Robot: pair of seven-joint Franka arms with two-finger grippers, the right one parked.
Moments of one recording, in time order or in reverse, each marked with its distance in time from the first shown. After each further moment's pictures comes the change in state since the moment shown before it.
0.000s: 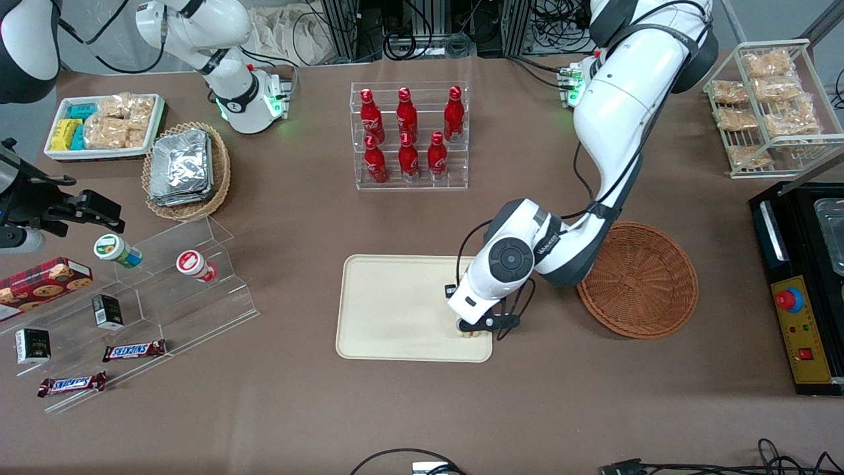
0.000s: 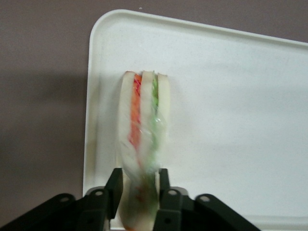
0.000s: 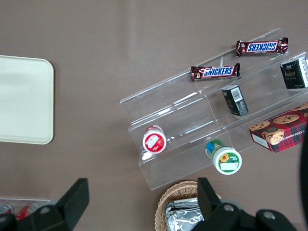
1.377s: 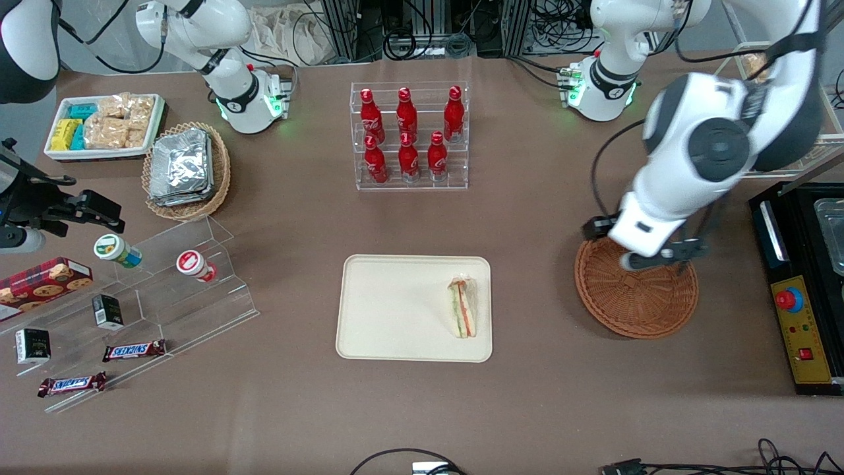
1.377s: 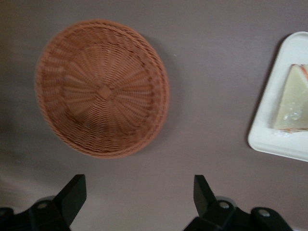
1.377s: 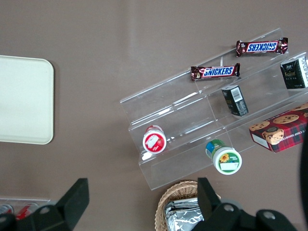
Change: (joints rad) arm 0.371 -0.712 0.043 -0.440 -0.047 -0.366 0.286
